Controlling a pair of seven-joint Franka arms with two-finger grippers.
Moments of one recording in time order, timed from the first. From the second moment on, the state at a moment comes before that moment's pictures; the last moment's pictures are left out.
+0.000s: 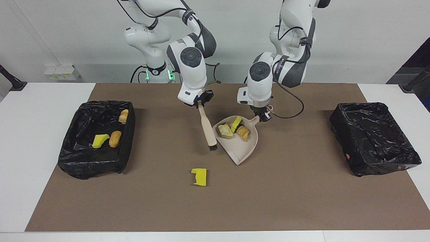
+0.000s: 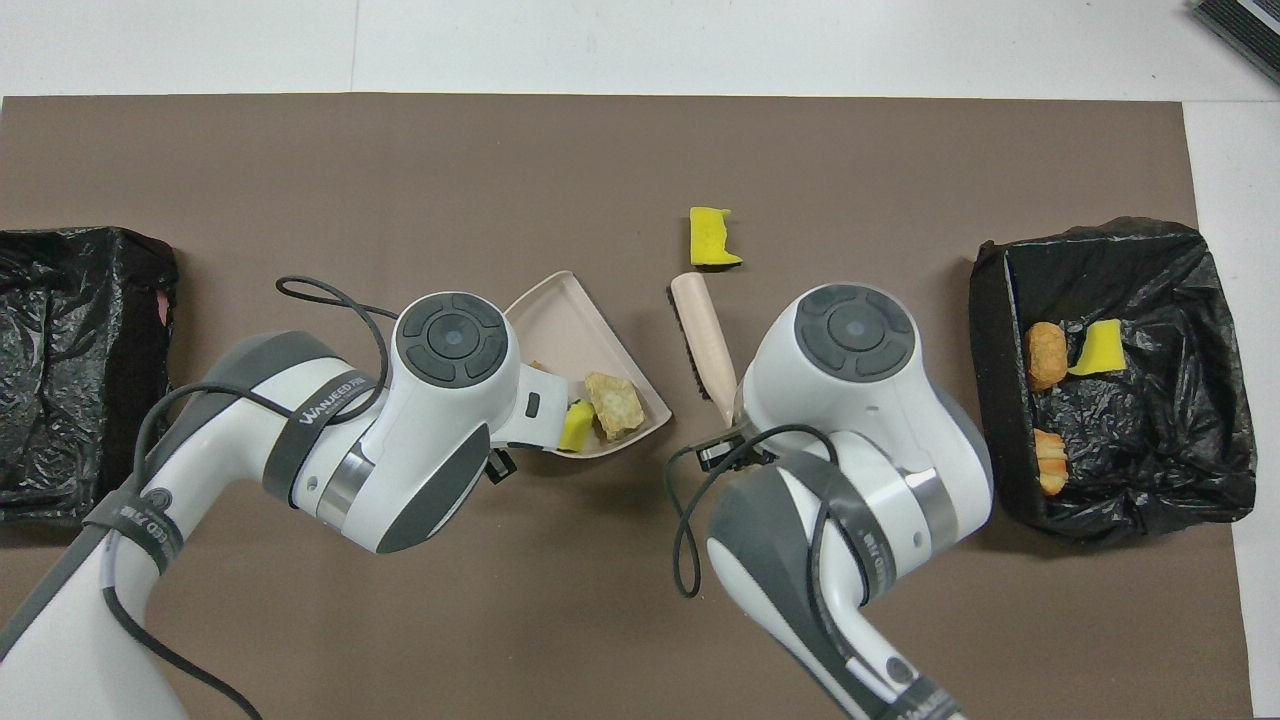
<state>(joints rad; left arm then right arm) -0.32 0.17 -0.24 -1.96 0.14 1.94 0.37 0.20 0.15 0.27 -1.89 0.05 1.88 0.17</state>
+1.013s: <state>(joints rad) -0.29 0.18 -0.24 -1.99 -0.02 2.03 0.31 0.15 0.69 0.28 -1.31 -0.27 1.85 0.10</state>
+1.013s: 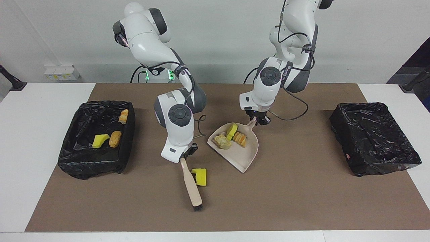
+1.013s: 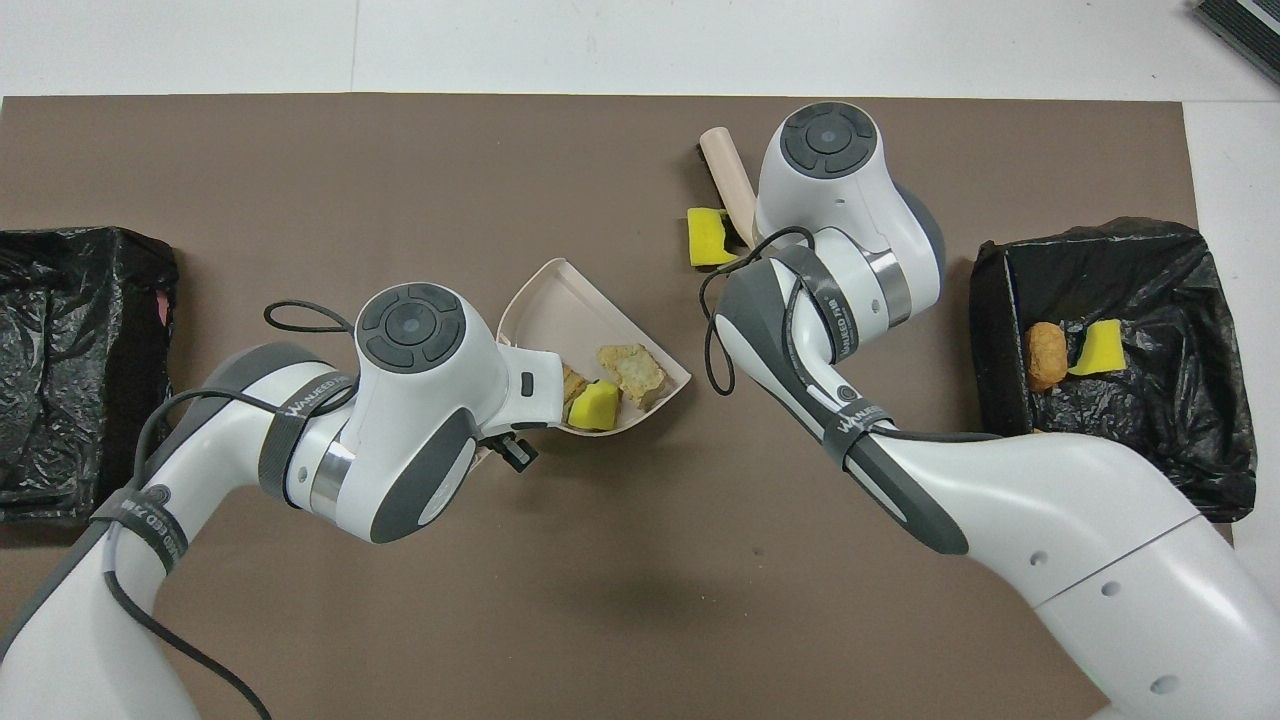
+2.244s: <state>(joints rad) -0.27 0.18 -0.23 -1.99 -0.02 2.04 0.33 0.24 0.50 0.36 -1.44 0.03 1.63 0.16</state>
